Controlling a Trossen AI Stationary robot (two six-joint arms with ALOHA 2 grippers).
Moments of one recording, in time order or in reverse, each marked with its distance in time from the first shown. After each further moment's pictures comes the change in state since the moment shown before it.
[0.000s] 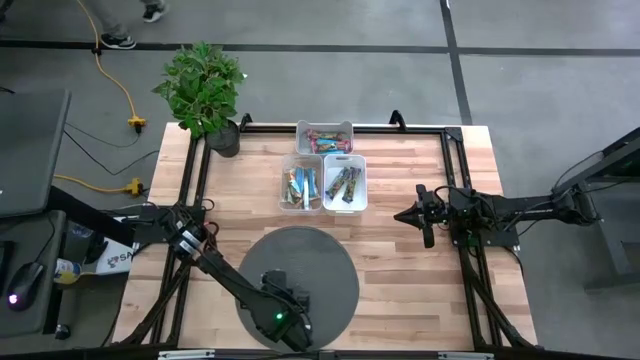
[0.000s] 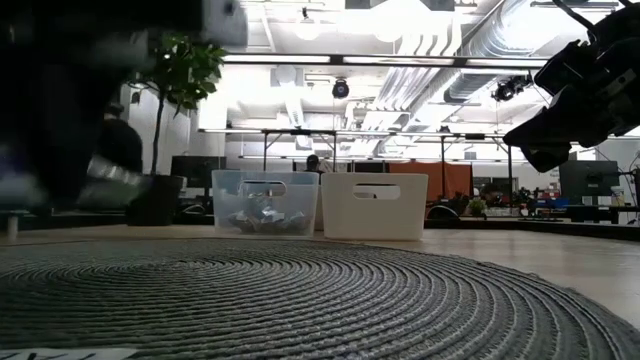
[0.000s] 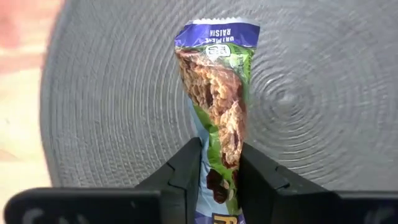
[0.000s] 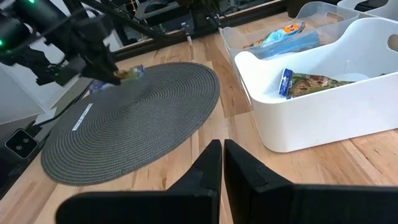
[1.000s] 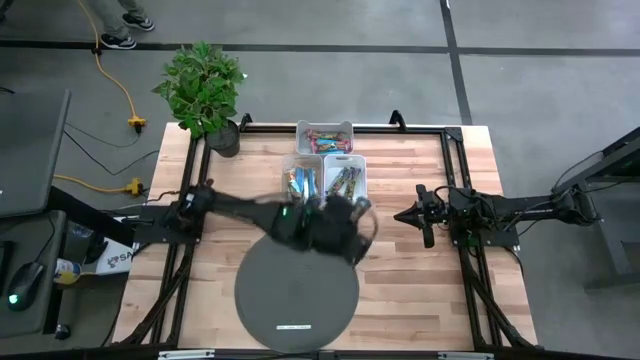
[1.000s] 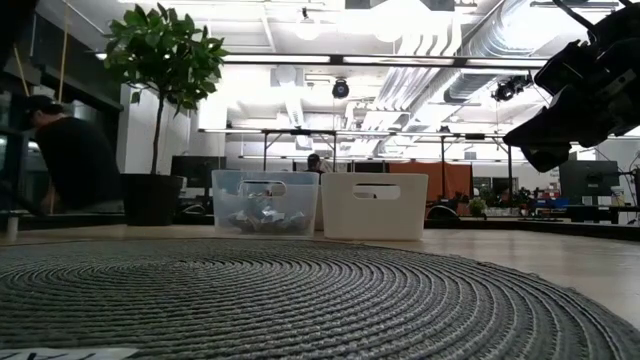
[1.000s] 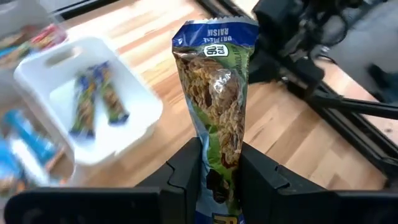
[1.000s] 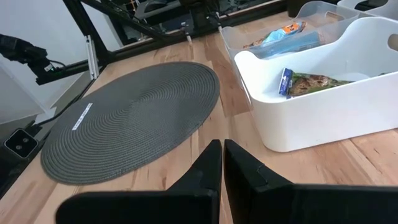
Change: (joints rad) left arm 0.376 -0.136 0.474 0.236 -0.380 1.205; right arm 0.000 -0.001 0.000 0.000 0.000 0.000
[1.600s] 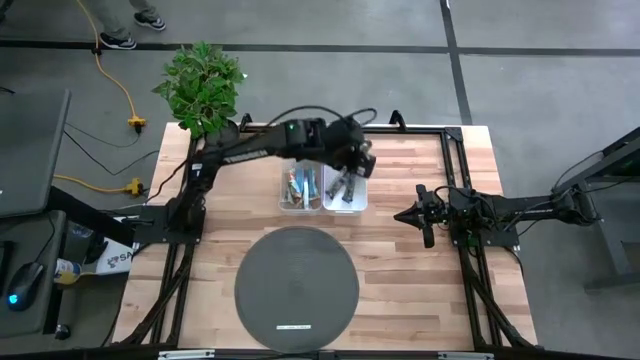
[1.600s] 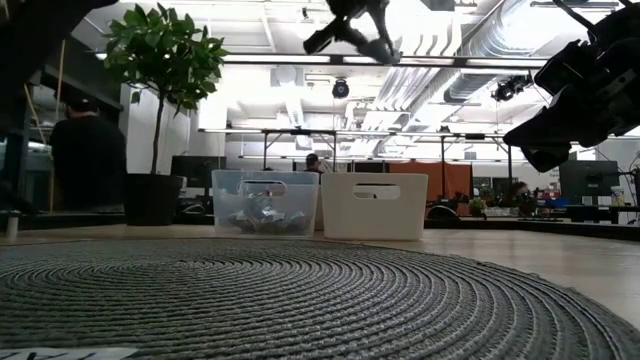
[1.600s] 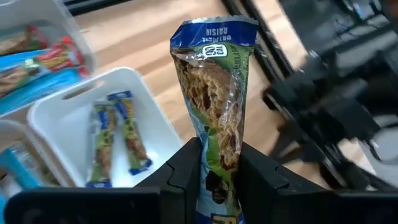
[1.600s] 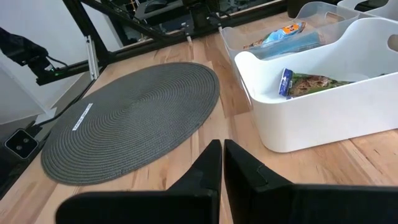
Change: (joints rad) left arm 0.451 -0.016 -0.001 0.105 0.479 0.161; right arm 0.000 0.000 0.000 0.000 0.000 0.000
